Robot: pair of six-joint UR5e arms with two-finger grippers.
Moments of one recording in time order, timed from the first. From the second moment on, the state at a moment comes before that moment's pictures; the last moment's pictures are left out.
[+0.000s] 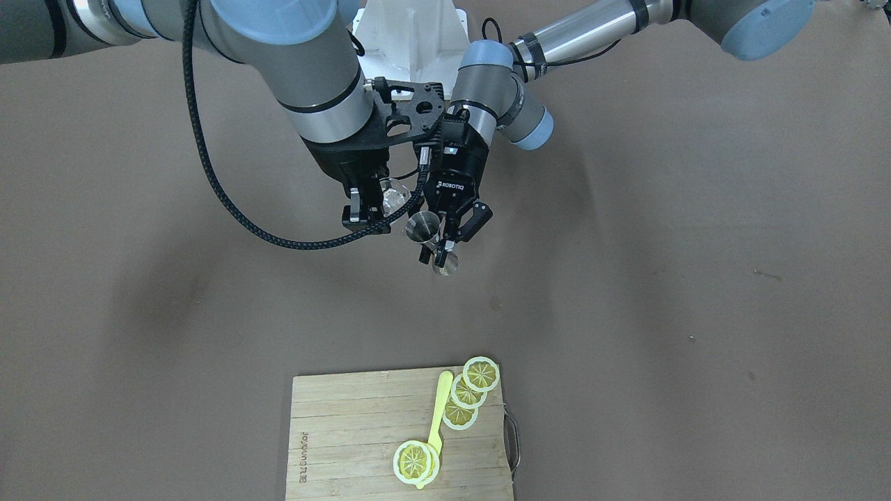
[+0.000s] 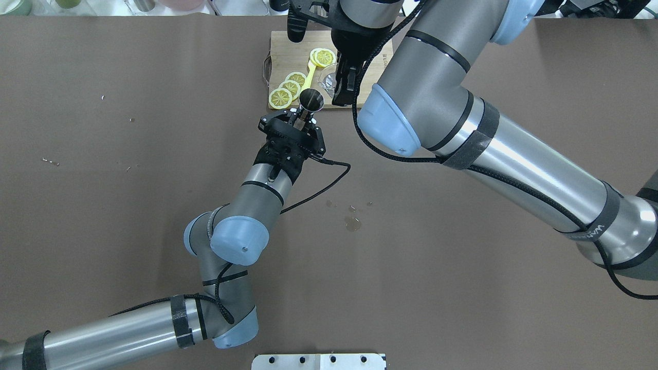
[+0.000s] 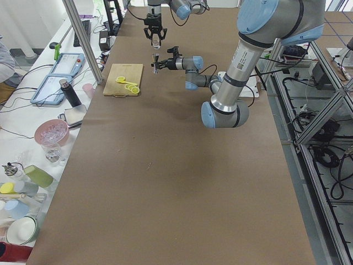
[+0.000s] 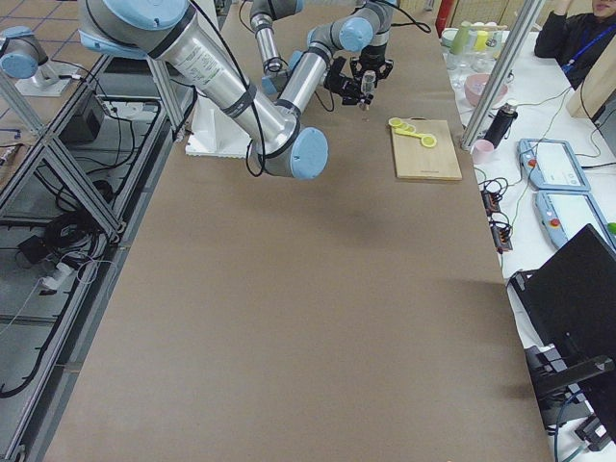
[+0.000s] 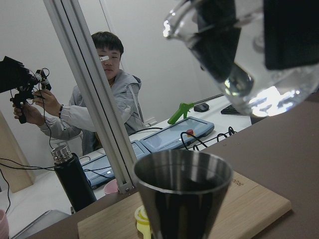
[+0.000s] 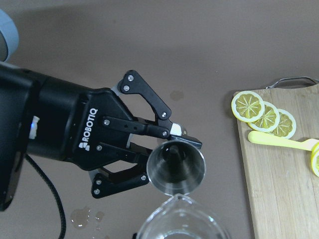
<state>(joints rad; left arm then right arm) -0.35 -2.27 -1.35 -2.70 -0.75 -0.41 0.82 -0.60 1.60 -1.80 2.19 -0.47</state>
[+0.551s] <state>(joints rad) -0.35 -2.27 -1.35 -2.73 -0.75 -0.43 0.82 -0.60 1.59 -1.82 2.19 -0.49</state>
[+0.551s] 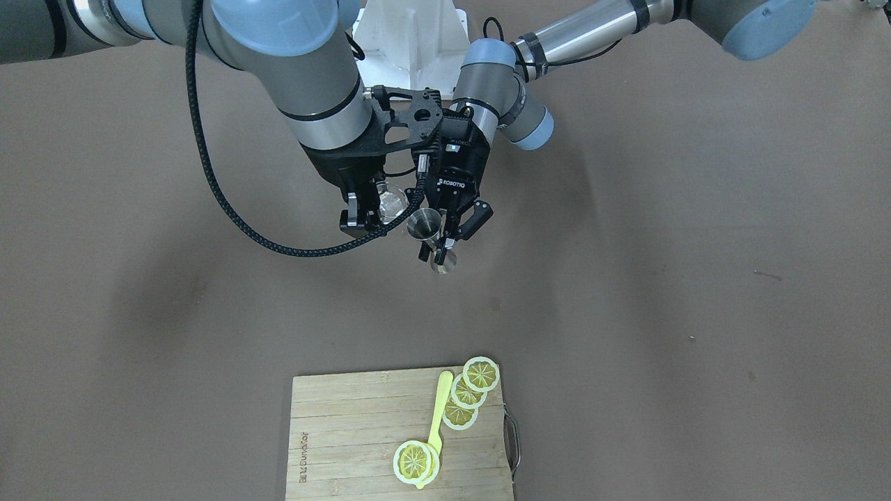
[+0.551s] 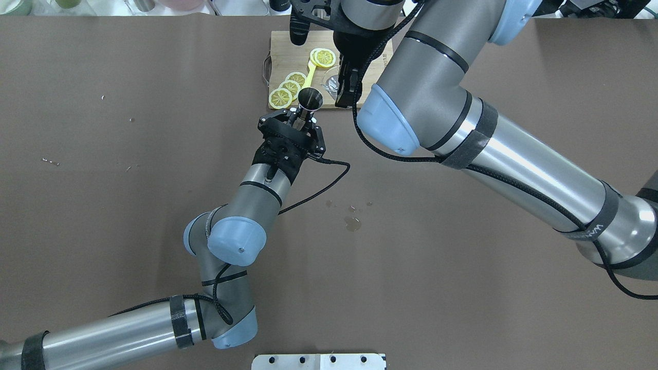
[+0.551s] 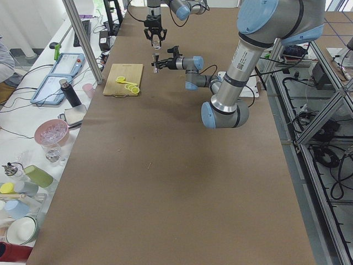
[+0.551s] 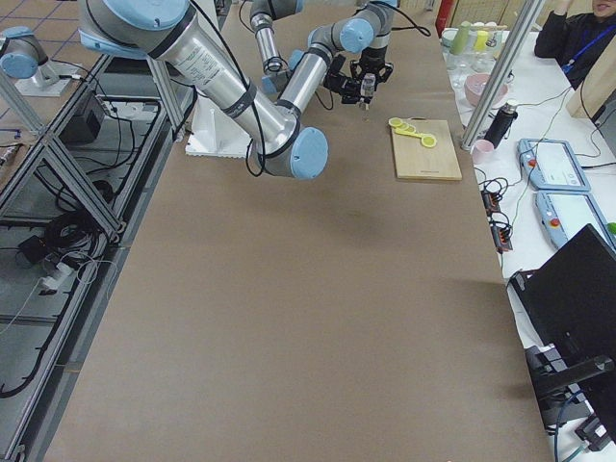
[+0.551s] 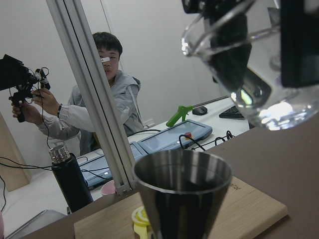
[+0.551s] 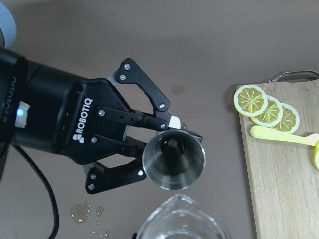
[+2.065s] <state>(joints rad) -0.35 -2.27 -1.35 -2.74 -0.75 -0.43 0.81 -0.50 1.46 -1.91 2.15 -0.55</state>
